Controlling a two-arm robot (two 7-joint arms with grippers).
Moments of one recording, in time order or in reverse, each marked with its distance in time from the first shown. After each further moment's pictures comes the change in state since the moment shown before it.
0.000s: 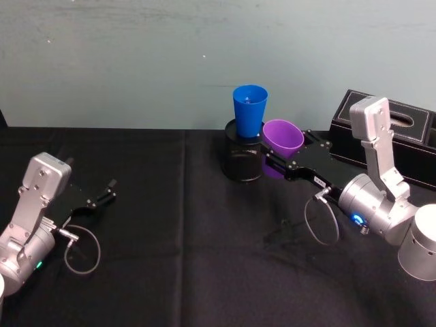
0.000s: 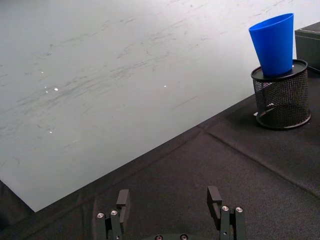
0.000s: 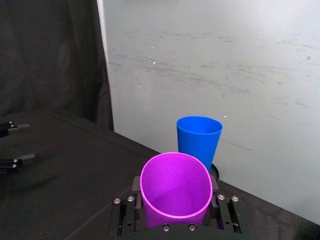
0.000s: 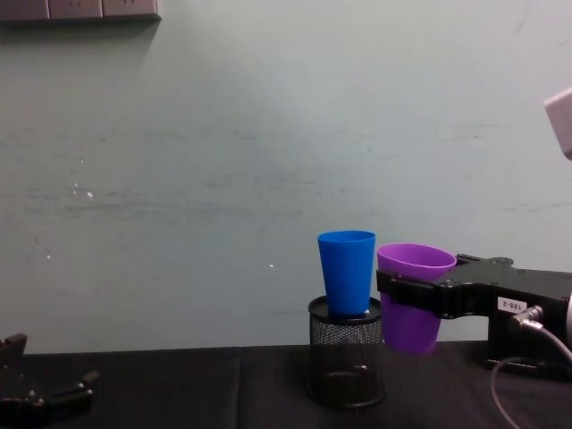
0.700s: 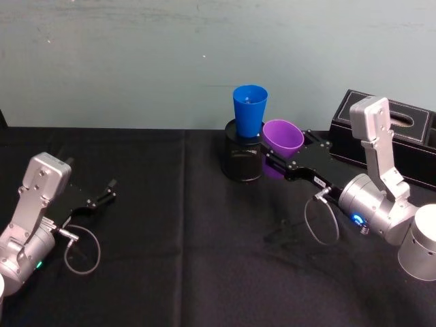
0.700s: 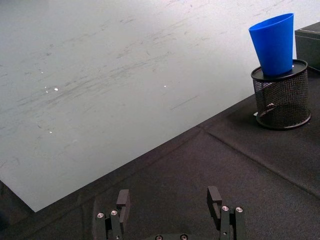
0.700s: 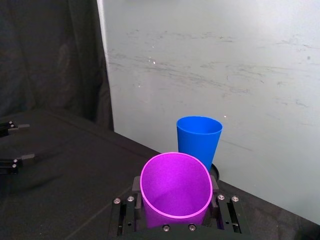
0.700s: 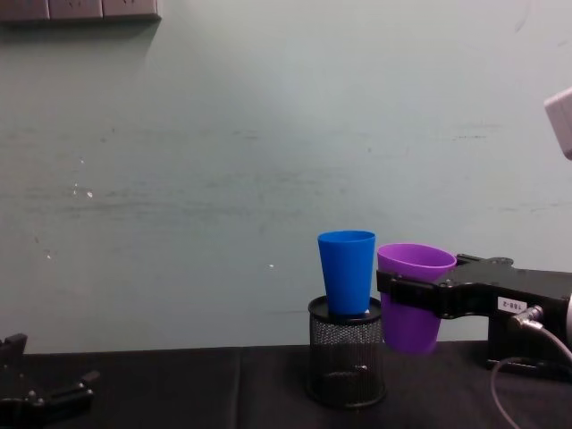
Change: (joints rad) left arm 0.000 0.000 0.000 0.000 0.000 0.000 0.000; right arm 0.000 0.000 0.000 0.000 0.000 0.000 0.000
